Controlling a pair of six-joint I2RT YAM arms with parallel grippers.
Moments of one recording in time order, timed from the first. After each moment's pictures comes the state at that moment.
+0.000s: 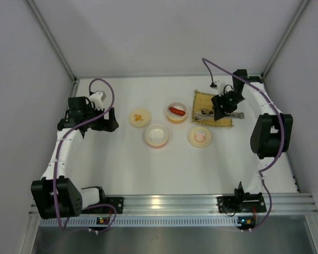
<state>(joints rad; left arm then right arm) 0.08 1.23 1.03 -0.61 0.41 0.13 0.03 1.92 1.68 -1.11 -0.45 -0.57</state>
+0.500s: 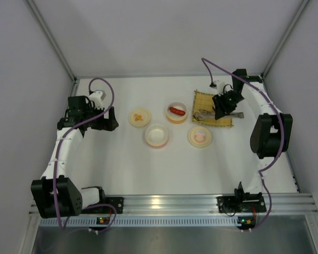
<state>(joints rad) 0.08 1.24 1.04 -0.61 0.40 0.13 0.04 1.92 1.68 -1.11 -0.45 -0.57</state>
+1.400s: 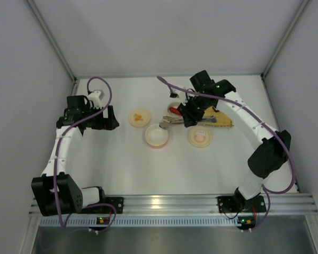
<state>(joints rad) 0.10 1.26 1.06 -0.63 0.46 0.09 0.52 1.69 1.71 -1.14 -0.38 -0.48</state>
